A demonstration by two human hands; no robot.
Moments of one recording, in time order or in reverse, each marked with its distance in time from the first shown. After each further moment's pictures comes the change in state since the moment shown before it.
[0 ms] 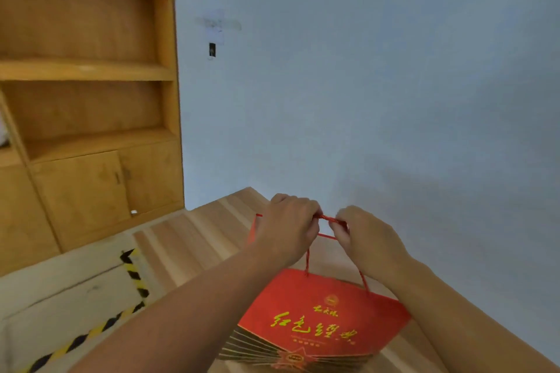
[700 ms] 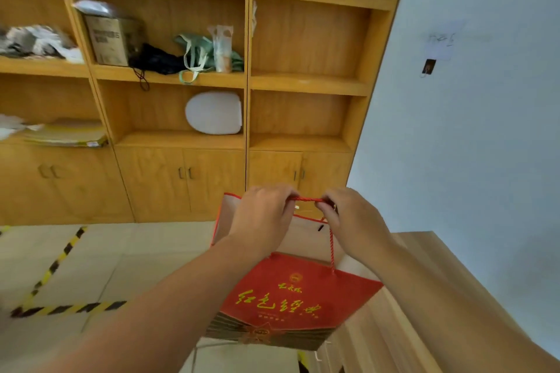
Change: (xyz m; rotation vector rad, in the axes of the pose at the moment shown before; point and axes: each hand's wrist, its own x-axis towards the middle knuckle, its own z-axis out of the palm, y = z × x) left_hand -0.175 -0.256 -0.223 0.332 0.273 -0.573; right_hand 0.131 -0.368 0.097 0.444 -0.061 -0.652
